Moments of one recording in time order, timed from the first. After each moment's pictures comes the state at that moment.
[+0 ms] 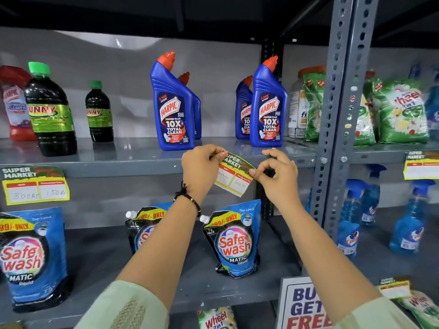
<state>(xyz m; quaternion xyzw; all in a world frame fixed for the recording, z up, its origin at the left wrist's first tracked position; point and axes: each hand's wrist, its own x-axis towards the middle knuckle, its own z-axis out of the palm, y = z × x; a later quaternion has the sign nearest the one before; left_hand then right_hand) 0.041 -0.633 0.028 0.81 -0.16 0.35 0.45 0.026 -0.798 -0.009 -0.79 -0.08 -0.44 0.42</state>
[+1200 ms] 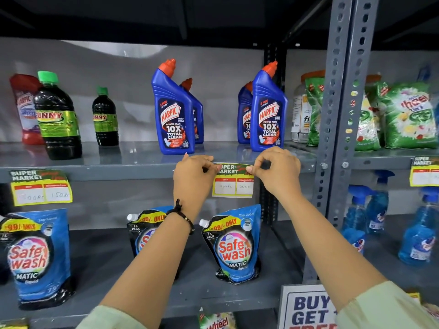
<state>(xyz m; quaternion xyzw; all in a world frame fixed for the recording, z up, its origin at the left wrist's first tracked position) 0.025 -0.627 0.018 0.81 -0.14 0.42 0.39 0.029 -0.803 0.024 -0.84 -0.08 -0.44 0.29</state>
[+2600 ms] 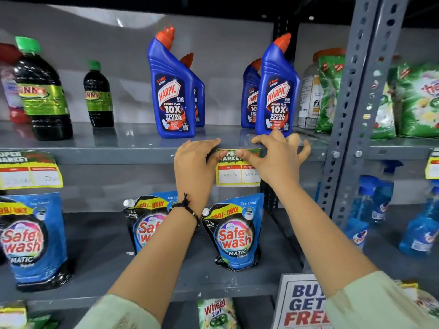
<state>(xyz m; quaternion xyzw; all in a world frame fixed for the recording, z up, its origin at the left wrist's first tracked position) 0.041 -0.630 0.002 0.78 -0.16 0.49 0.34 0.040 -0.788 0.019 -0.88 -0.02 -0.44 0.20</state>
